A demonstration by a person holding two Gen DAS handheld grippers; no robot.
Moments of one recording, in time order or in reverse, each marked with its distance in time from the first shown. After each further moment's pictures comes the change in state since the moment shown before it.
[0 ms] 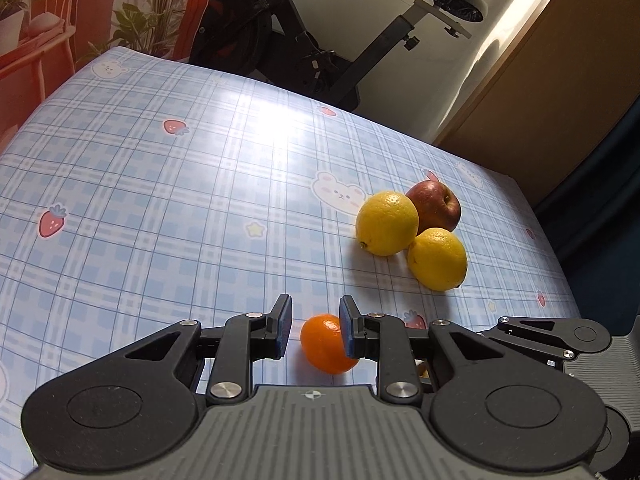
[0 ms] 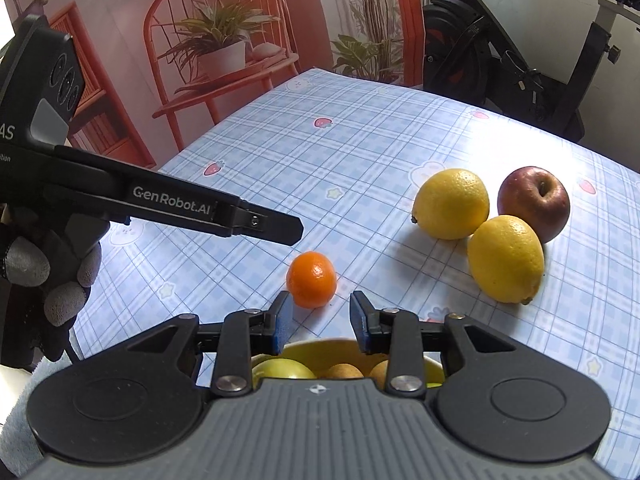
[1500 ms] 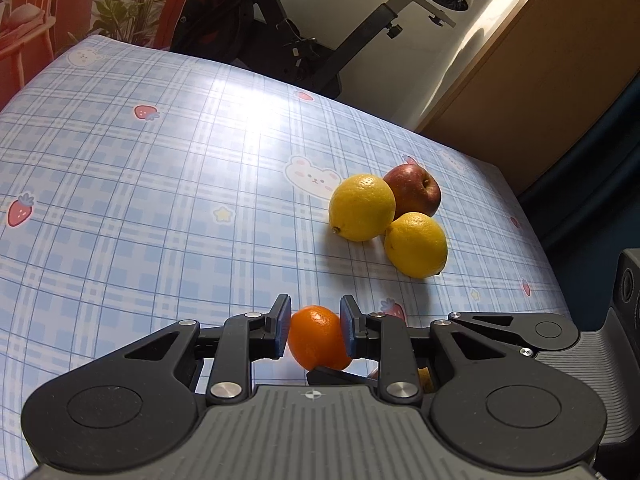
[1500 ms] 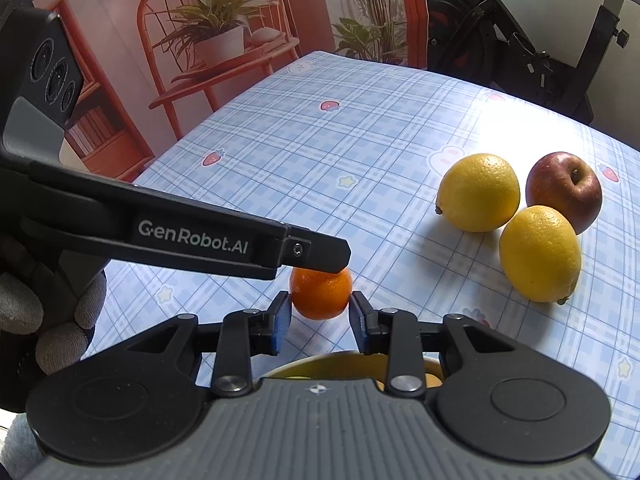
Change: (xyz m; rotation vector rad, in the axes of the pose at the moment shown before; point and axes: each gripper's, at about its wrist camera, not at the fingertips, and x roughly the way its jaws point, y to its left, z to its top) left arm 0.006 -0.010 -0.007 0.019 0.022 -0.061; right arm 0.014 0.002 0.003 0.028 0.021 0.006
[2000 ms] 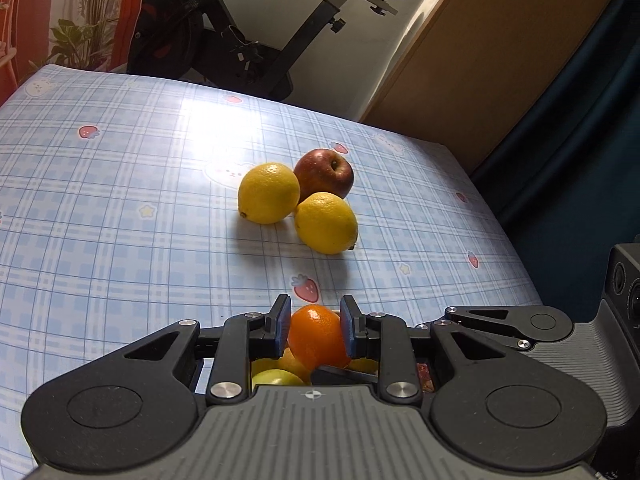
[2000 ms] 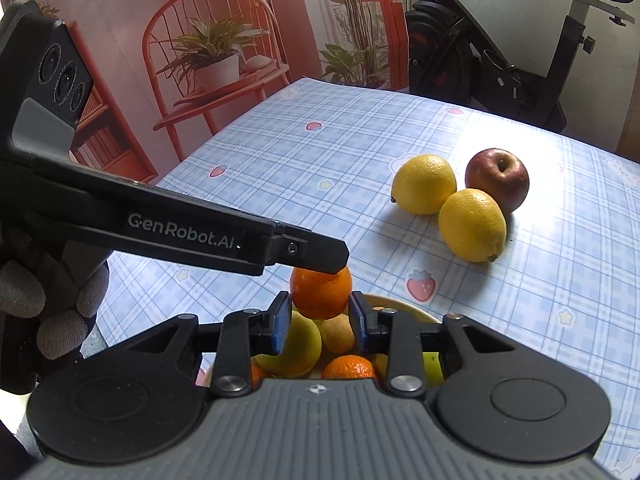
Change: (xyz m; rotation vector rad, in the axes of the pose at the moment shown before) left arm -0.024 -0.067 -0.020 0.103 0.004 -0.063; right arm -0.075 -0.008 -0.035 0.035 -0.064 -0.018
